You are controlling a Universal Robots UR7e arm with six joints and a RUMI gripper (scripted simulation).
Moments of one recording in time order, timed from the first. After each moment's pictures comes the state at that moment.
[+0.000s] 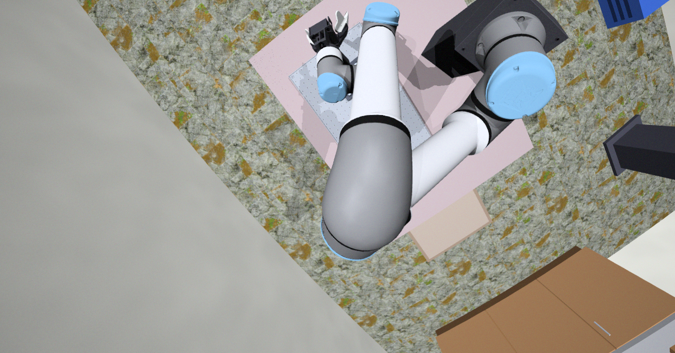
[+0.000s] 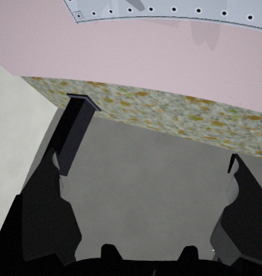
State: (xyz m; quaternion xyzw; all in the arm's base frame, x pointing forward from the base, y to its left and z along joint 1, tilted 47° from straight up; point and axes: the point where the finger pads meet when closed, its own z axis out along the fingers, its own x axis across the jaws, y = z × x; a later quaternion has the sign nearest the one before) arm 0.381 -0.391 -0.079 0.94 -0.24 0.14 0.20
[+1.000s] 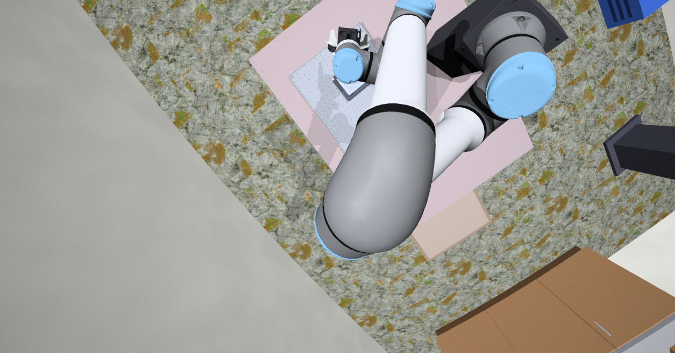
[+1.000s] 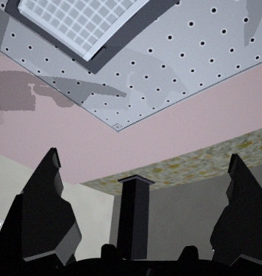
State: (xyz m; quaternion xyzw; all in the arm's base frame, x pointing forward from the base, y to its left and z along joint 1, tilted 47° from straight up) arm 0.391 -0.294 -0.102 0.87 -0.45 0.20 -0.04
